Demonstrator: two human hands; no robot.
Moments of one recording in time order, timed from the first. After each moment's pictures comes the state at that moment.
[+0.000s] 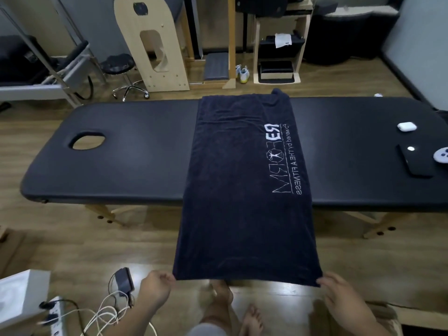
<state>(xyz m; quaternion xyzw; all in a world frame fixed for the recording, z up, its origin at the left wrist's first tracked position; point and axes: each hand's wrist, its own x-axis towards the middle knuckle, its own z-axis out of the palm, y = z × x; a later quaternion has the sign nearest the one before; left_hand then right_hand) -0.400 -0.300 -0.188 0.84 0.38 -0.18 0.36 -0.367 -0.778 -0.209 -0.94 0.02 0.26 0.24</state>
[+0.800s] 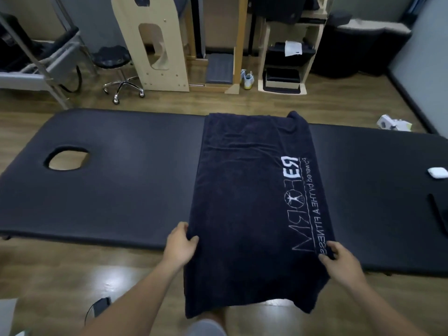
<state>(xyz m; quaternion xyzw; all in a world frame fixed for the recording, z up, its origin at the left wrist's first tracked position) -0.135 -0.283 -0.167 0.86 0.28 -0.15 0.39 -0.117 -0.688 -0.161 -0.91 0.23 0.18 0.31</state>
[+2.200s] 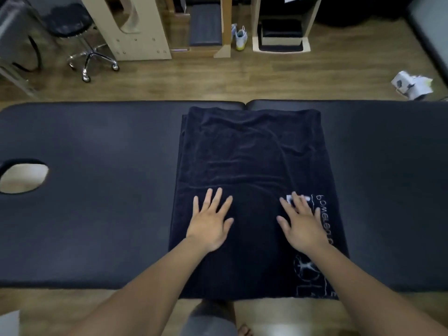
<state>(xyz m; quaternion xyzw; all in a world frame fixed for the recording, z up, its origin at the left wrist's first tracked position) 0.021 -0.318 -0.204 0.96 -0.08 -0.24 0.08 0.036 -0.581 -0.199 -0.96 -0.02 0.27 0.08</state>
